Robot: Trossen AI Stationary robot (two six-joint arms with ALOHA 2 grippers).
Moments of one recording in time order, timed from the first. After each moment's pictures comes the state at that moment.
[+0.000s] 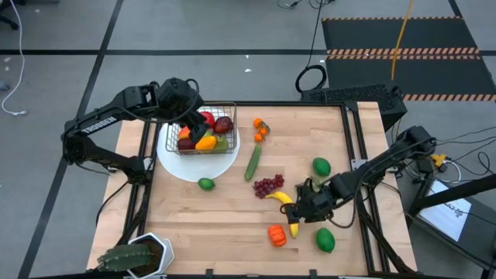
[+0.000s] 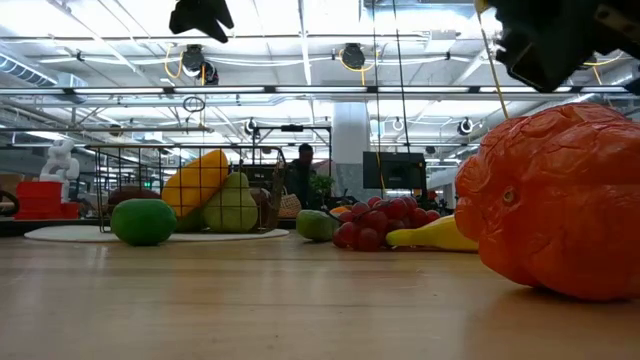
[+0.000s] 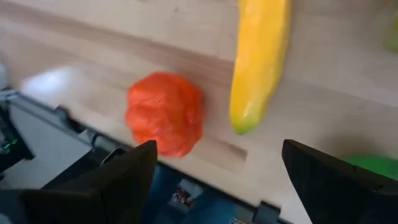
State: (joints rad) left arm 0.34 1.28 1.55 -1.11 0.05 -0.25; right arm 0.50 1.44 0.90 -0.50 -0.12 1.94
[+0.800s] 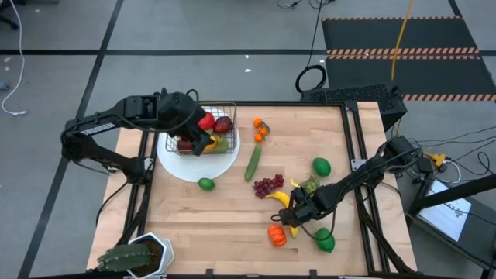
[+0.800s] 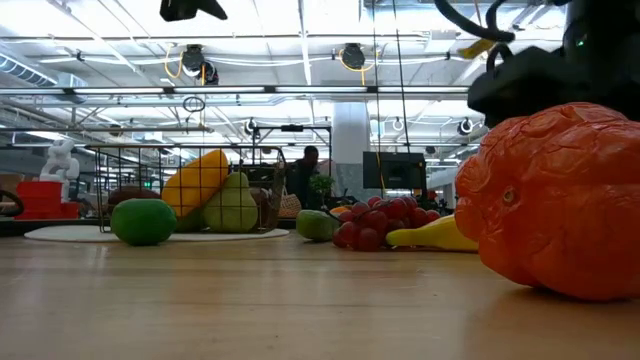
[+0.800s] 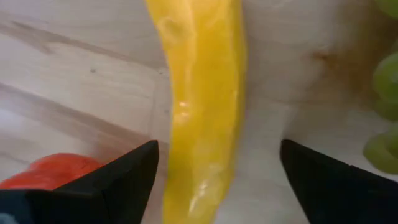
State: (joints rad) left arm 0.17 1.27 1.55 -1.10 0.09 -0.55; right arm 0.51 1.69 0.90 -0.50 0.00 1.84
